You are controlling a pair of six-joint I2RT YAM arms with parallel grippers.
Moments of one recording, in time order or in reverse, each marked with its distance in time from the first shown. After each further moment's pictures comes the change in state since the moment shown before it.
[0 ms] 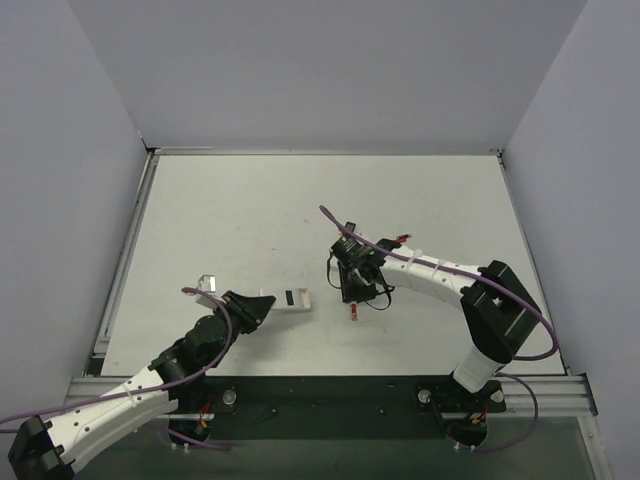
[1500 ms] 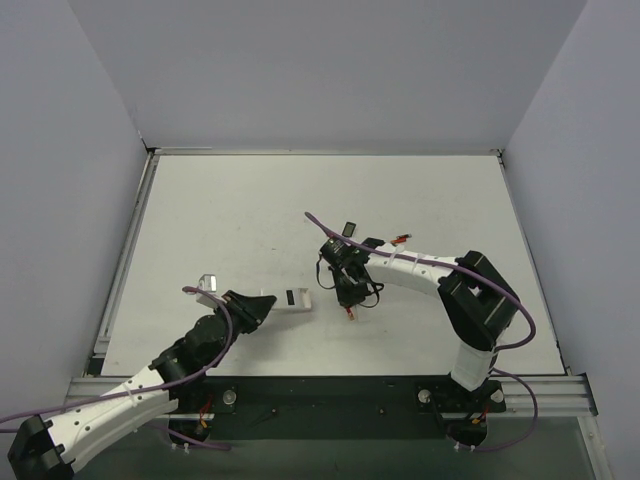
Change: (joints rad) left arm 0.002 0.021 0.000 0.018 0.007 0.005; right arm 0.025 0.133 0.075 -0.024 -0.012 -0.047
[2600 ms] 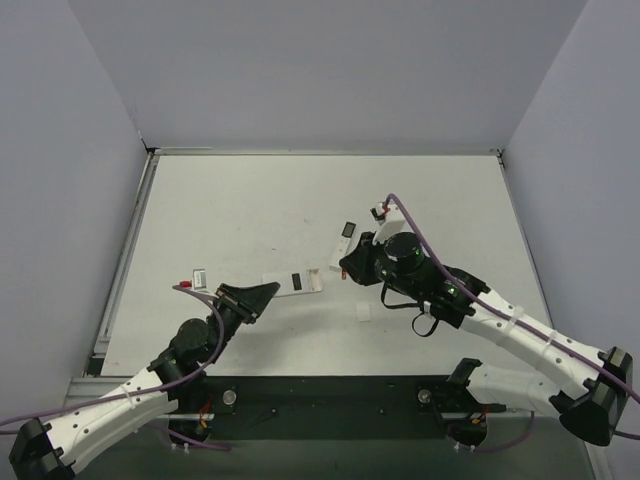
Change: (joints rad) left arm 0.000 -0.051 0.000 0.223 0.059 -0.044; right arm 0.027 -0.674 -0.212 0.325 0.034 -0.029
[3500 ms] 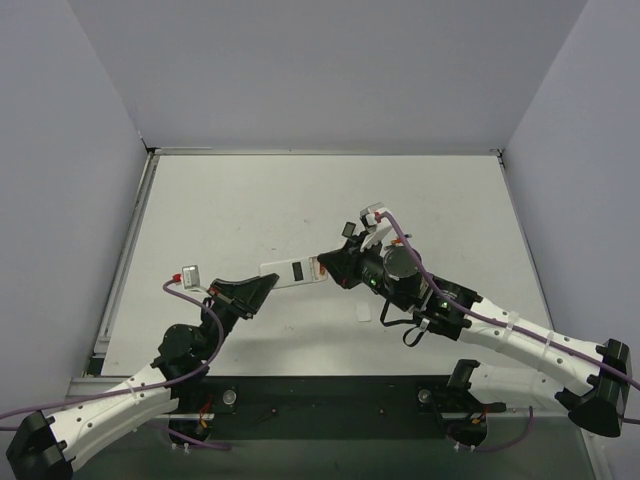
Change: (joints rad) left arm 0.003 0.092 0.000 0.428 0.102 0.126; right arm 0.158 -0.077 -0.062 0.341 0.079 -0.084
